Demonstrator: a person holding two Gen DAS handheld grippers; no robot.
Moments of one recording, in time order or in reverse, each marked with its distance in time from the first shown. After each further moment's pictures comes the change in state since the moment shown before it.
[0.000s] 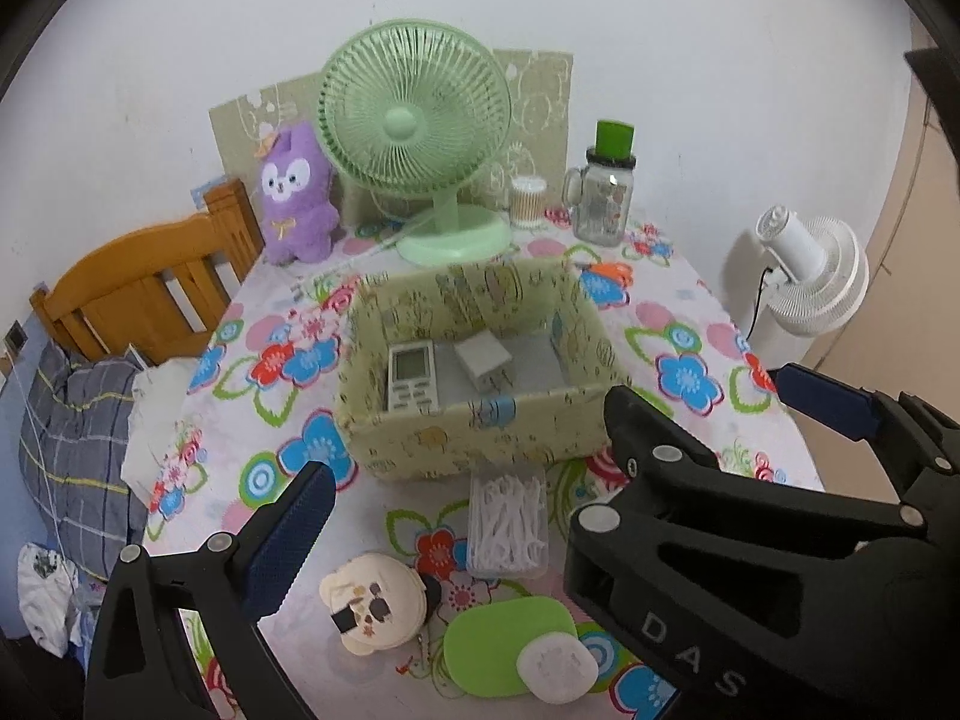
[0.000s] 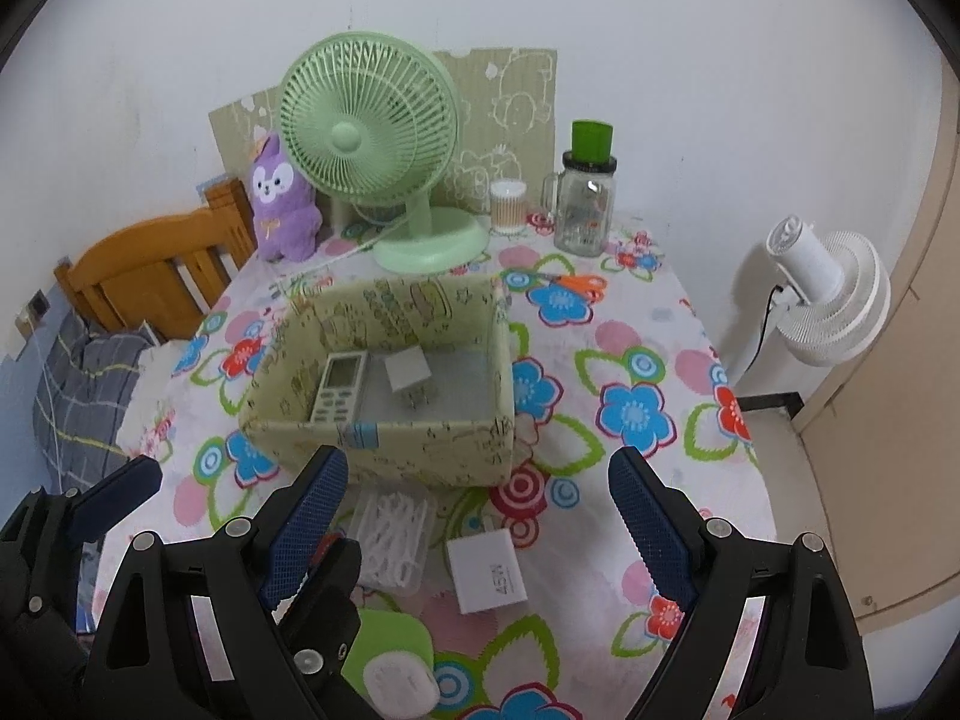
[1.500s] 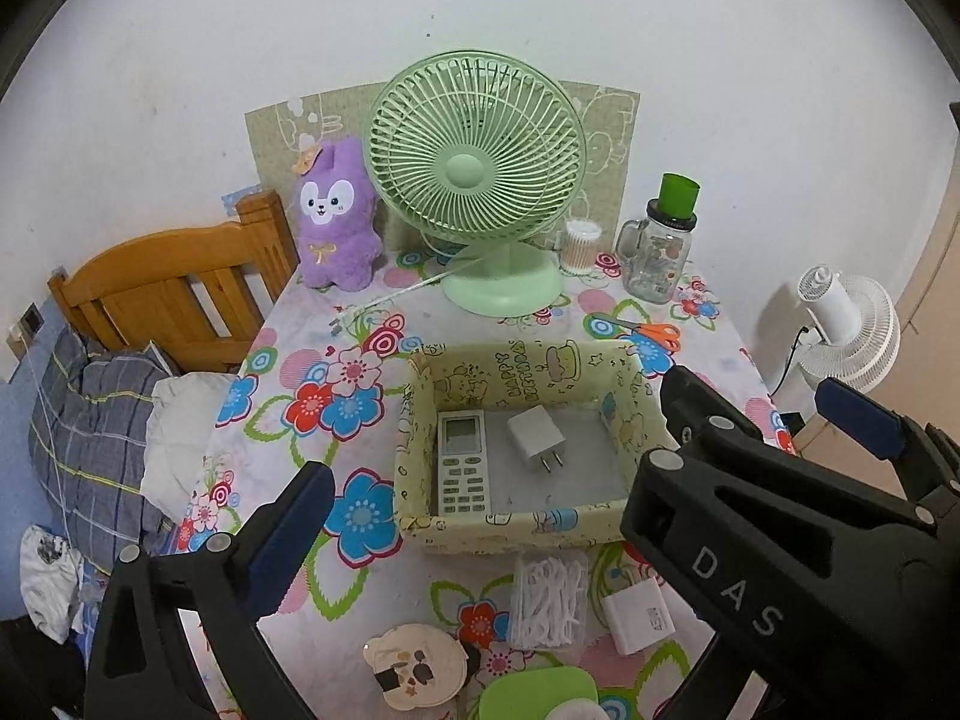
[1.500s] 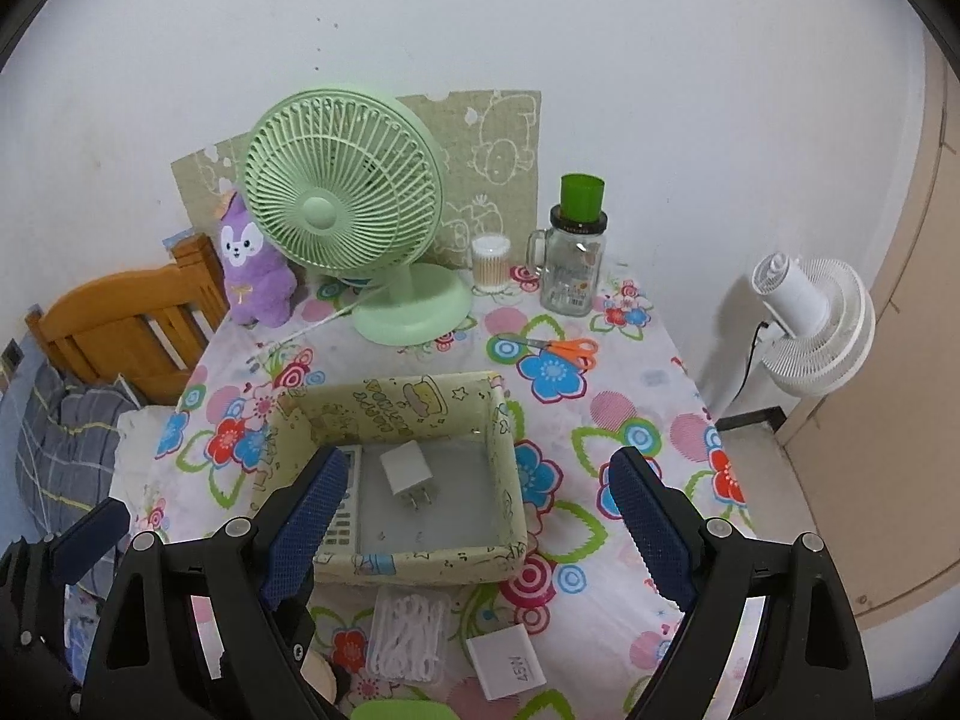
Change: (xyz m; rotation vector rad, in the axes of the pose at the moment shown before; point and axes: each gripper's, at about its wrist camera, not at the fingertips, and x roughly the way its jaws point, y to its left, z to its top) left arm 0.001 0.037 0.064 -0.082 -0.015 0.042; right arm 0.004 0.019 0.072 0.045 -0.066 -0.072
